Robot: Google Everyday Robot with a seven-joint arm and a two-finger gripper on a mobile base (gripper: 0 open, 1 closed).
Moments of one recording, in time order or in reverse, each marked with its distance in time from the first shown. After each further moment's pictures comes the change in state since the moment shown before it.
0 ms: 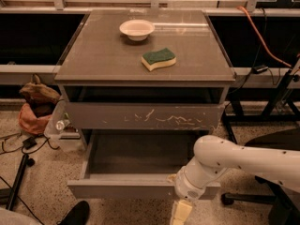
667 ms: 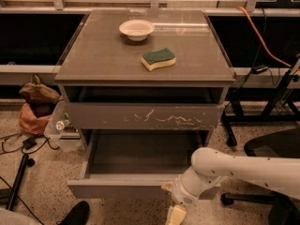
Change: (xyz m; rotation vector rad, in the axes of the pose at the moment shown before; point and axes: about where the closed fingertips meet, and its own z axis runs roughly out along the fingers) arm 0.017 -0.025 0.064 -0.026 -0.085 0.026
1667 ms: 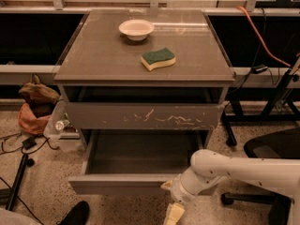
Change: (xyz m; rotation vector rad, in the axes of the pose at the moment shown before) arm 0.014 -0.026 0.019 0.027 -0.028 0.003
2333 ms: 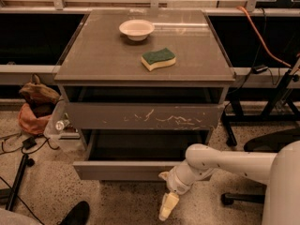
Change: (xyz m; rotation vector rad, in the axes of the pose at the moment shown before) arm -0.001 -0.056 0.021 0.026 -0.013 -0.023
